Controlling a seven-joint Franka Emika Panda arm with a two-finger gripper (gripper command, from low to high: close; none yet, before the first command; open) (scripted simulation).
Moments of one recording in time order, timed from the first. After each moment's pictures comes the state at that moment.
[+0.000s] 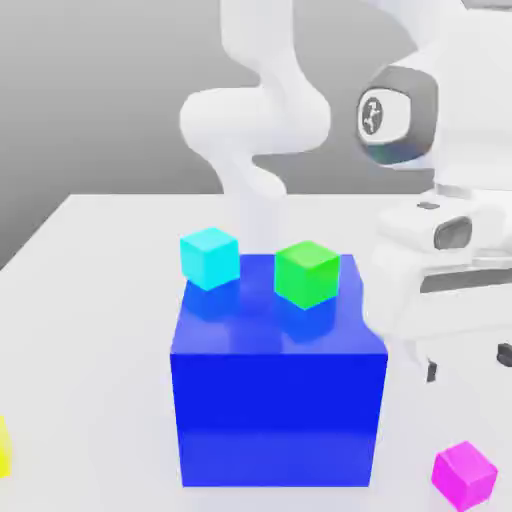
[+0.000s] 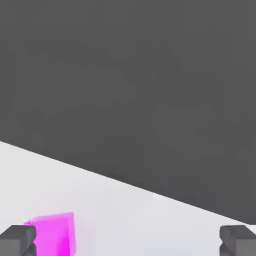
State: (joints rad) arm 0.14 0.17 0.25 -2.31 -0.19 2.59 0.97
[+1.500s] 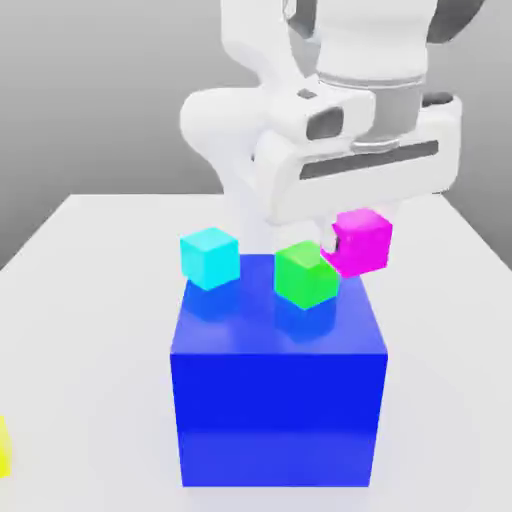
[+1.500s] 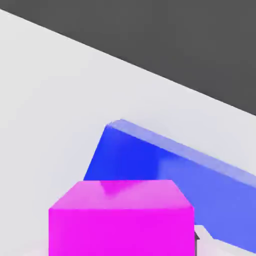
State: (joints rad) arm 0.05 -0.38 0.12 -2.42 0.11 1.97 0.49
